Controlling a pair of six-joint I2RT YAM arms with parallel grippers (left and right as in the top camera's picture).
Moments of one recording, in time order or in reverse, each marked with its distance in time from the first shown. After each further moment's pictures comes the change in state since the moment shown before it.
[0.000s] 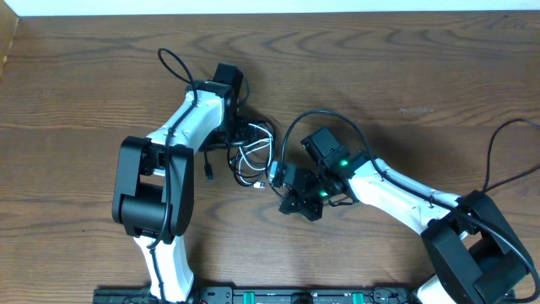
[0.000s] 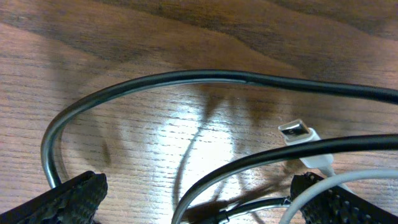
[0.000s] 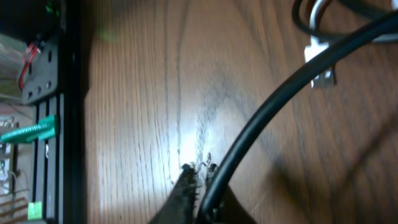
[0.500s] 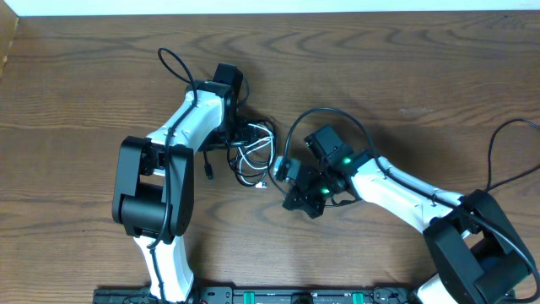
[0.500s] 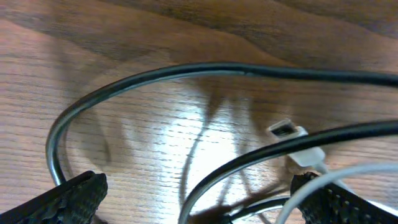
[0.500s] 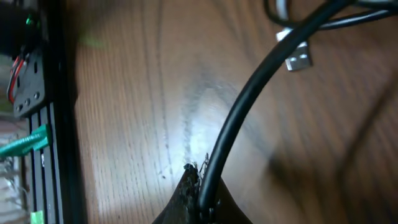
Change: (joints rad) left arm 0.000 0.000 0.000 -0.004 -0.019 0.003; right arm -0.032 -0.002 0.000 -0.004 0.028 0.093
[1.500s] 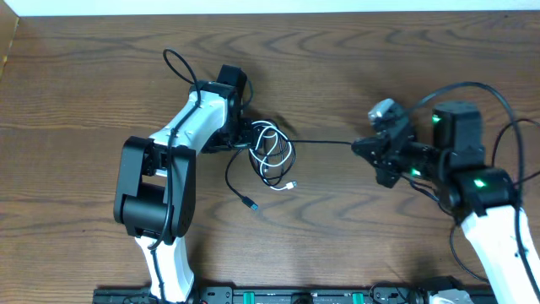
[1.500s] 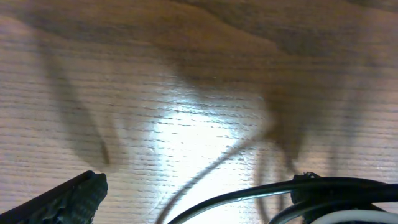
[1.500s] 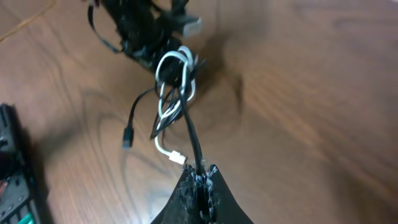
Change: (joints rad) left arm -0.016 0.000 0.000 -0.018 0.039 0.004; right arm -0.484 -0.625 0.000 -0.127 0.001 0.097
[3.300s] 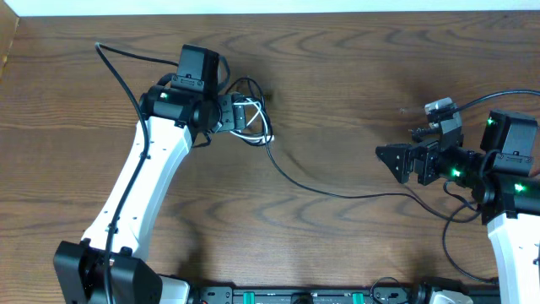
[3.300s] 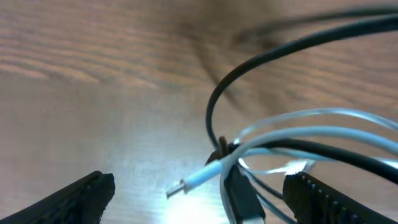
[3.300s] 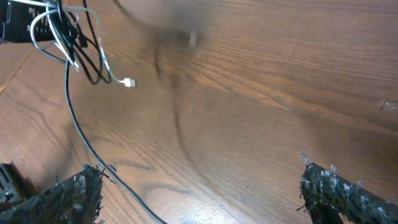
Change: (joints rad) left arm 0.019 -0.457 -0.001 -0.063 -0.072 0.003; right arm -0.281 -0.010 0.000 -0.127 -0.063 0.088
